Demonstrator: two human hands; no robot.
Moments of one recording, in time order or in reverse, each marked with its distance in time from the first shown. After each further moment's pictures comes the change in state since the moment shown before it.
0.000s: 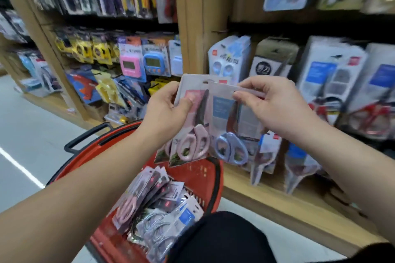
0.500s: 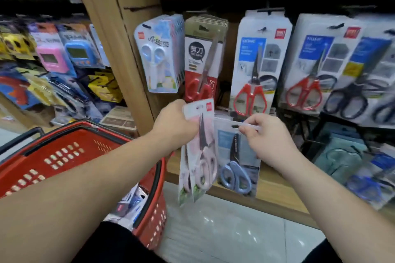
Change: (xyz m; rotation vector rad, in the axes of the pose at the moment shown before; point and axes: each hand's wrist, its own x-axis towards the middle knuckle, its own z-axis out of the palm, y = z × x) left_hand 0.004 0.000 0.169 0.291 -0.371 -0.263; right_hand -0.070 0.179 -0.032 -0.077 0.112 0.456
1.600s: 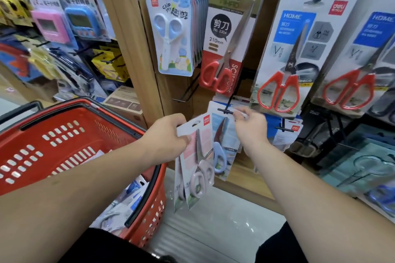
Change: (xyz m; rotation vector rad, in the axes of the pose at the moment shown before) left_hand -0.014 -0.071 -0.005 0.116 -0.163 -0.080; right_hand 0.058 0.011 0.115 0.355 0.054 0.331
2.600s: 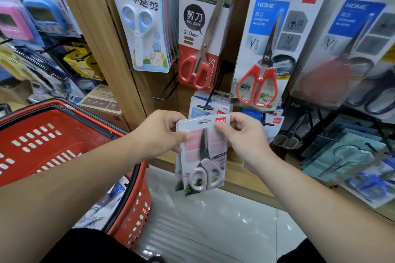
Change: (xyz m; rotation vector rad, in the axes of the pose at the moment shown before) left_hand 0.022 0.017 0.023 -0.272 -0.158 0.004; right_hand -0.037 0.006 -0.050 0.055 -0.234 -0.089
